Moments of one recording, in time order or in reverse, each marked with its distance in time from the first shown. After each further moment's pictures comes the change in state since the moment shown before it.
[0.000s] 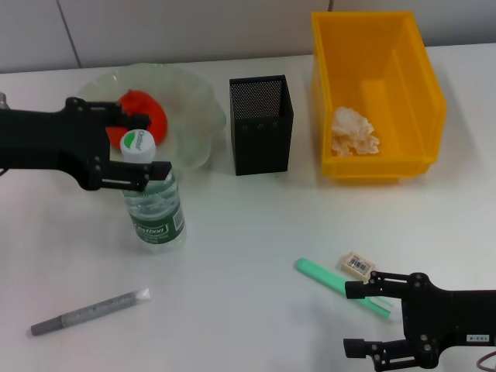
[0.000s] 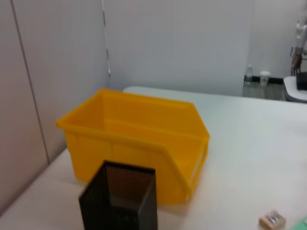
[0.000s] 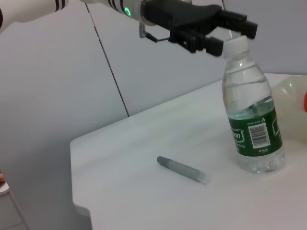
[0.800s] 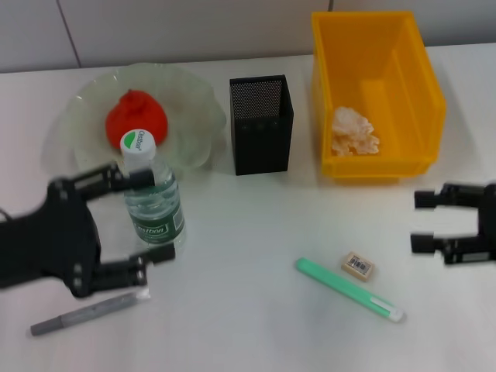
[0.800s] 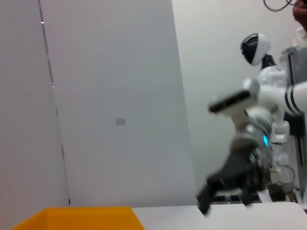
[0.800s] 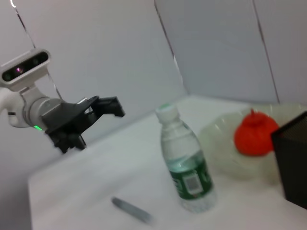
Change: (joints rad) left arm 0.279 -0.006 0.096 -0.332 -0.467 0.141 0.603; right arm 0.018 -0.022 0.229 -0.486 -0.049 -0.181 0.535
